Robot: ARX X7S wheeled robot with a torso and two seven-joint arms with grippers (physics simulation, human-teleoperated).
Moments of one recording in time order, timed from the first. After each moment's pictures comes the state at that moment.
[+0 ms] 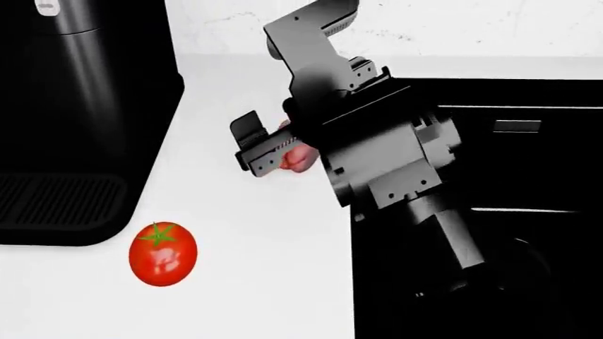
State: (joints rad) left arm -1.15 -0.75 -0.12 0.62 -1.26 -1.38 -0.56; right arm 1.50 0.01 -0.81 1.09 0.49 0.65 -0.31
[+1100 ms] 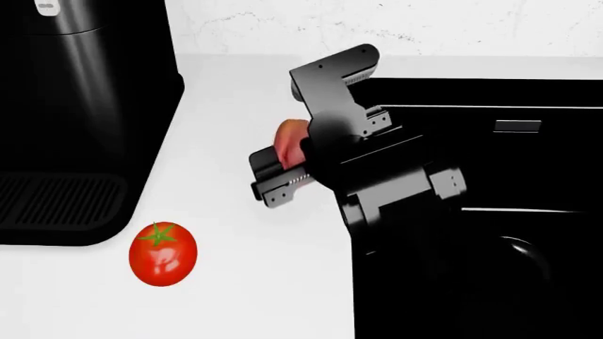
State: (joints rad) left arm -1.12 -0.80 -0.11 0.62 -1.31 -1.34 -0.60; right arm 1.48 0.00 -1.37 1.30 1.12 0.43 -0.21
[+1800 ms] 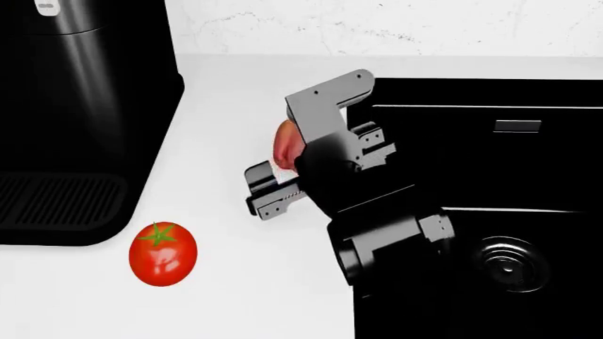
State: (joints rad) left arm -1.08 -0.82 -0.12 0.63 -1.34 -1.31 -0.62; right arm 1.37 0.00 -1.45 1.29 1.20 0.20 -0.12
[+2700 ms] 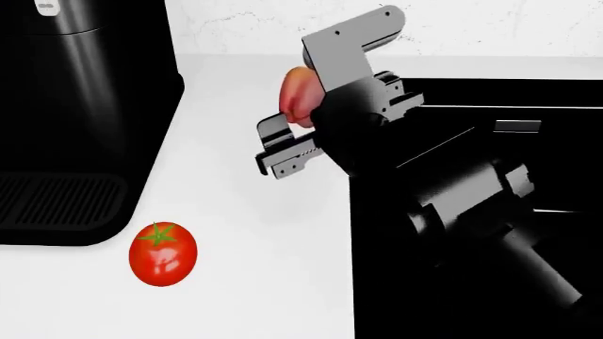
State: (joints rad) left arm -1.07 -0.85 -0.11 0.64 -1.38 -1.29 -0.63; right arm 1.50 0.31 -1.38 0.69 1.26 0.41 0.13
